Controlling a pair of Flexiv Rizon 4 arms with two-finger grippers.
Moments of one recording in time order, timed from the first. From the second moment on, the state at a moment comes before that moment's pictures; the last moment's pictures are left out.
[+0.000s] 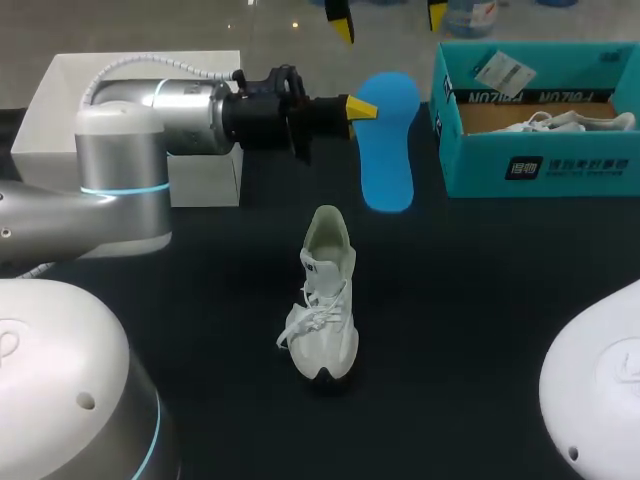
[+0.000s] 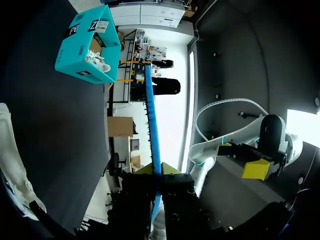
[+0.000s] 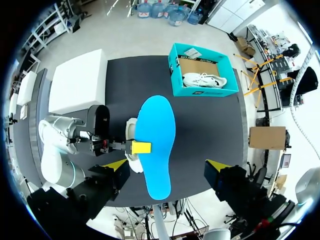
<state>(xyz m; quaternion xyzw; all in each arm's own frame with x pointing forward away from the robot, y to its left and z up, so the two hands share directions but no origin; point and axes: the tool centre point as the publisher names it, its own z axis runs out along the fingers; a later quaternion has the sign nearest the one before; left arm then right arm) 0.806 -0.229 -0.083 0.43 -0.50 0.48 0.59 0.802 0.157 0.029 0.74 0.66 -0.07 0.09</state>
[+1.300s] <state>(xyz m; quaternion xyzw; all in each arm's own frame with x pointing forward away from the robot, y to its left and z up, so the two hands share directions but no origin) 0.804 -0.226 -0.080 0.42 -0.50 0.49 0.58 0.808 0.171 0.034 0.76 0.64 -0.06 0.08</state>
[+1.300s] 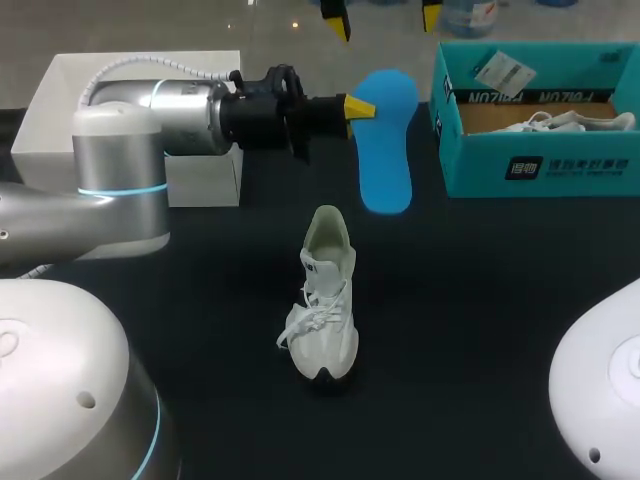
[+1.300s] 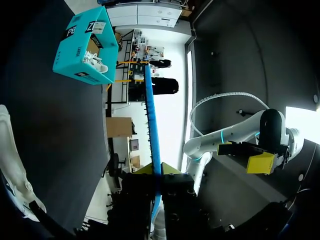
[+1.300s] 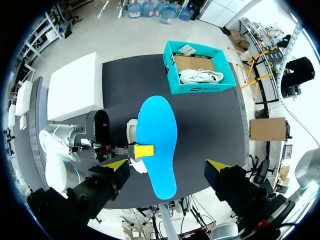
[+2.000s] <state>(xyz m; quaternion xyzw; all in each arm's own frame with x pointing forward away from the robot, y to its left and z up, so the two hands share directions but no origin) 0.798 -0.223 -0.079 0.42 -0.50 0.49 0.58 0.800 0.159 0.033 0.76 0.65 -0.02 0.06</state>
